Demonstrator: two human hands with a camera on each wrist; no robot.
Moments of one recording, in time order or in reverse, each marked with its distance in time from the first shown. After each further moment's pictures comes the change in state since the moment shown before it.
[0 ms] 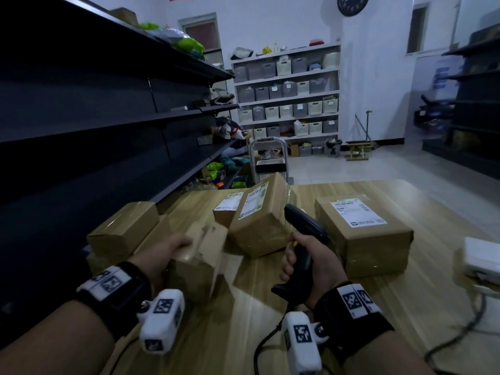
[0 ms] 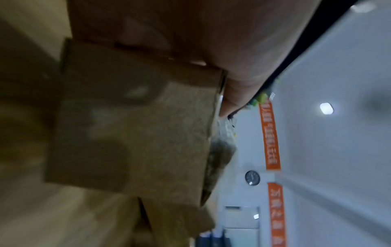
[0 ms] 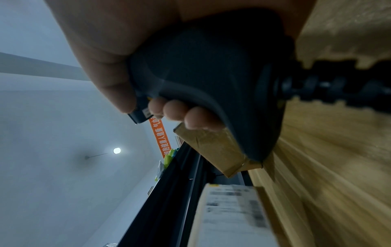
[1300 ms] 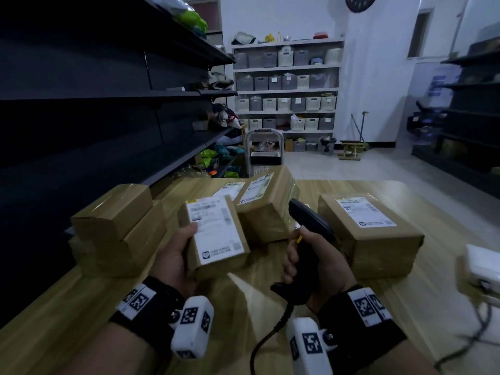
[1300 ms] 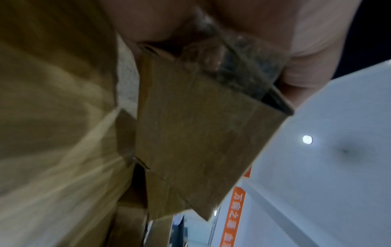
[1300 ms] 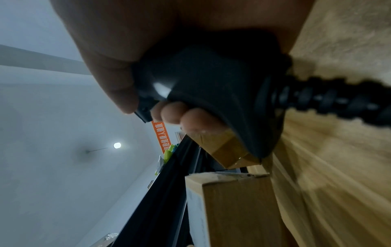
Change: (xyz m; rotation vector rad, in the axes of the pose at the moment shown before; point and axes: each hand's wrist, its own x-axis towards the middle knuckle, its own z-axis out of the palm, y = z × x) left_hand 0.035 -0.050 0.048 -0.814 -0.254 0.300; right_hand 0.003 0.009 -0.004 -0.059 -0.079 -0.048
